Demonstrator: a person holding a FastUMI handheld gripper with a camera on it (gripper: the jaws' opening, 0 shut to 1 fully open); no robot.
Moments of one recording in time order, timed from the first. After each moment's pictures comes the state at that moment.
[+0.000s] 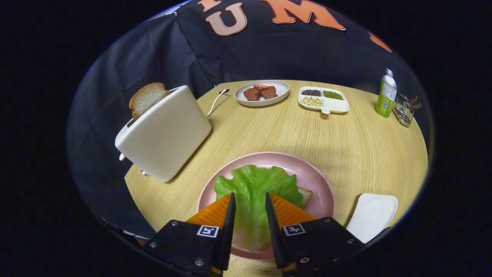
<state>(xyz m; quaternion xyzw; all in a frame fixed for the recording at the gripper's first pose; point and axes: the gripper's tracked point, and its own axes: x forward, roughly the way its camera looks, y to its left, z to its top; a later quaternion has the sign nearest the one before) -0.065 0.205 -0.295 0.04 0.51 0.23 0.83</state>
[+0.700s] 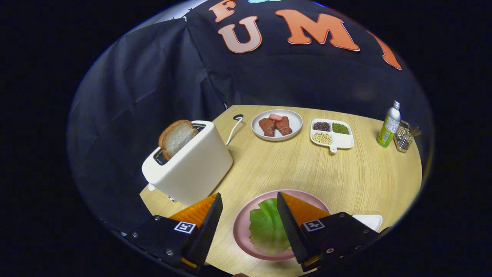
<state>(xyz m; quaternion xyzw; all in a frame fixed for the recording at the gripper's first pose) -0.022 0.258 -0.187 0.06 0.45 0.26 0.85</state>
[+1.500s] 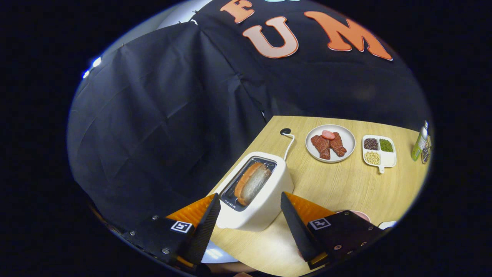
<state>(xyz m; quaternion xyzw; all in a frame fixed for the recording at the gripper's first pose) 0.007 0.389 -0.101 0.14 0.48 0.34 0.80</state>
